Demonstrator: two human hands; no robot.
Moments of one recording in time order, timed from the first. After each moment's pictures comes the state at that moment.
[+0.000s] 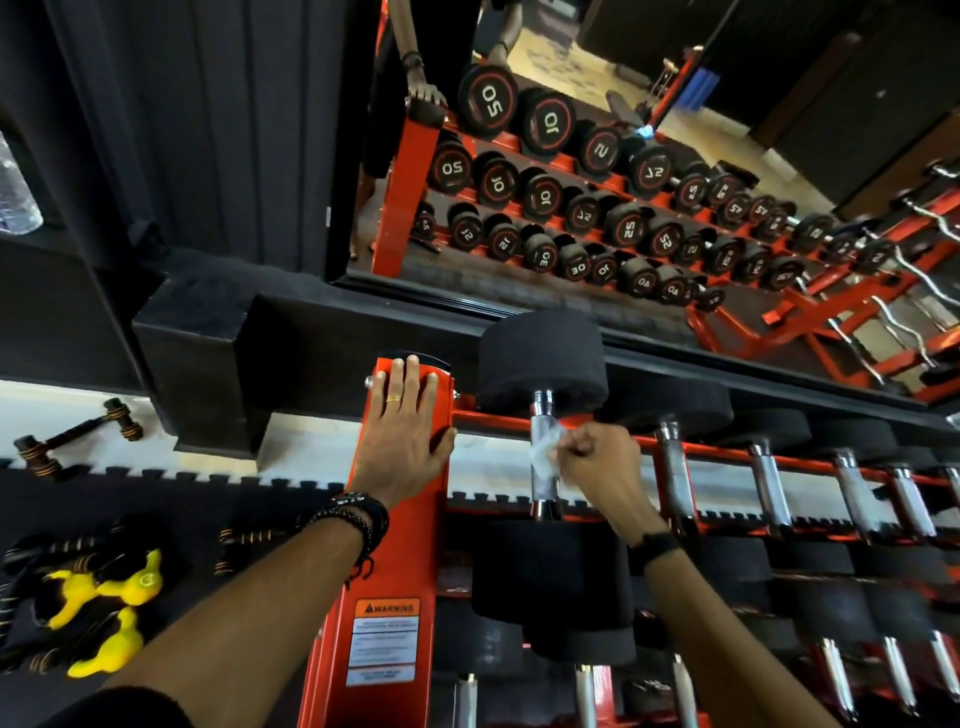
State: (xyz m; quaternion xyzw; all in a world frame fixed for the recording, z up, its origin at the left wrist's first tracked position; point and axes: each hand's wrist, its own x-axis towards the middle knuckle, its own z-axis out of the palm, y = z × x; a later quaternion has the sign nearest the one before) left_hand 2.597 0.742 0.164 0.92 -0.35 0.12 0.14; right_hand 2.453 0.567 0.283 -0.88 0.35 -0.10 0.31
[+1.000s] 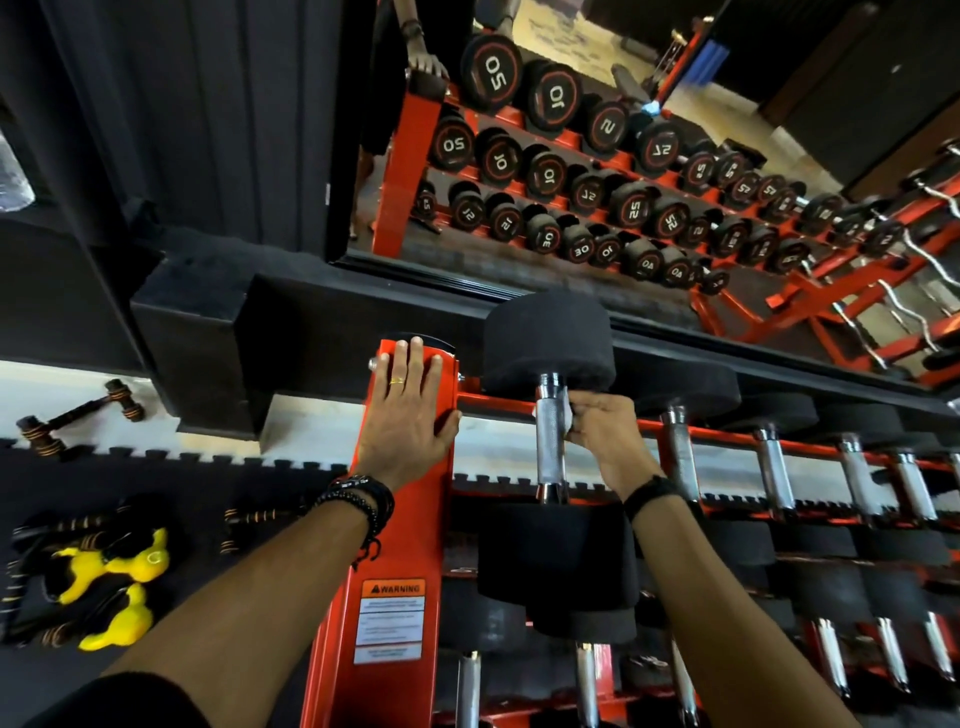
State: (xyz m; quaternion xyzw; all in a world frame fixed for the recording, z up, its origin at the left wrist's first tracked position) left_hand 2.597 0.743 0.164 0.91 -0.35 0.11 0.17; right_hand 2.481 0.553 0.278 -0.74 0.43 -0.08 0.51
